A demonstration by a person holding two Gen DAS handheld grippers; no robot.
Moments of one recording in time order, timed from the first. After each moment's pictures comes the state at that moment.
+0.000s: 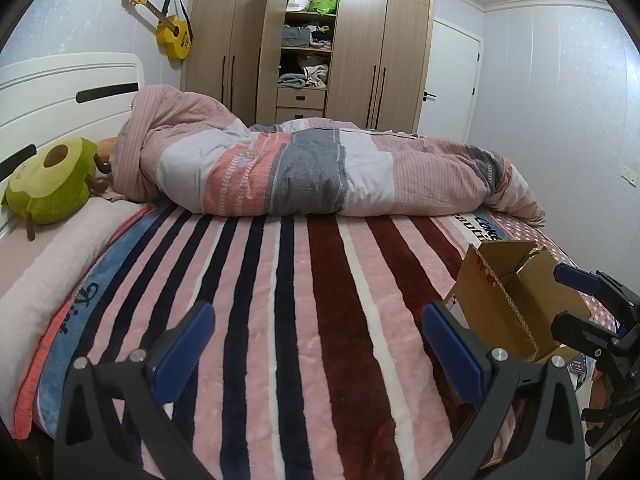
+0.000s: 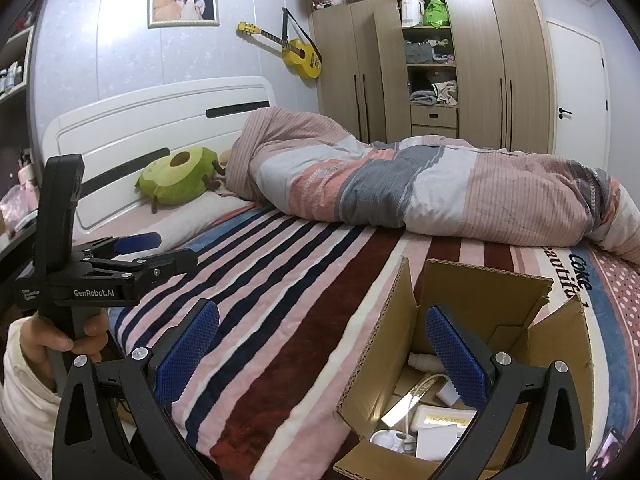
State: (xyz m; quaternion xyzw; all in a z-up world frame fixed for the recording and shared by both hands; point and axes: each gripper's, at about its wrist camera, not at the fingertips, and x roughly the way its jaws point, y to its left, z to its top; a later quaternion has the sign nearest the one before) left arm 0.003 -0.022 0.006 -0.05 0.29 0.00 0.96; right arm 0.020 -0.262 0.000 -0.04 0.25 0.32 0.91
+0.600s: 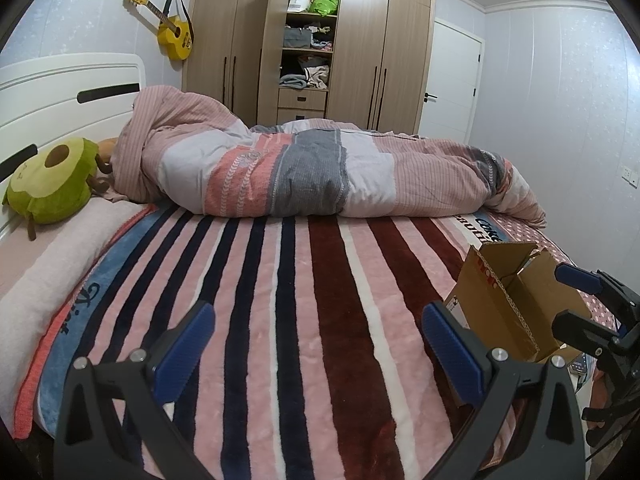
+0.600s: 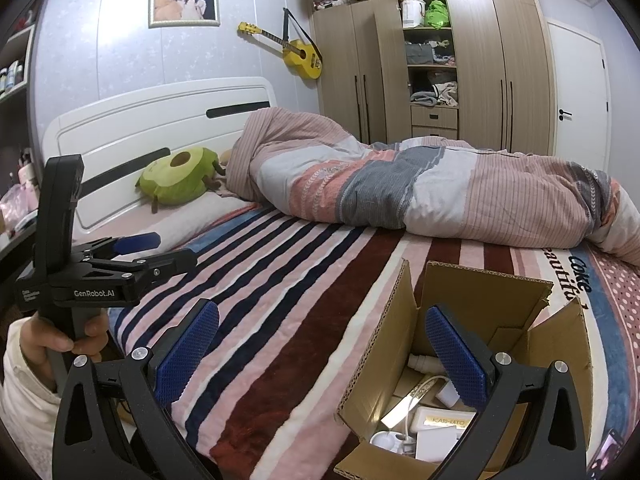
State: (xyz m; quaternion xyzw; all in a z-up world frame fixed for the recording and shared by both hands) left arm 0.004 -0.020 0.007 -0.06 0.29 0.00 0.96; right arm 0.020 -0.261 0.000 -0.04 0.25 0.32 0.91
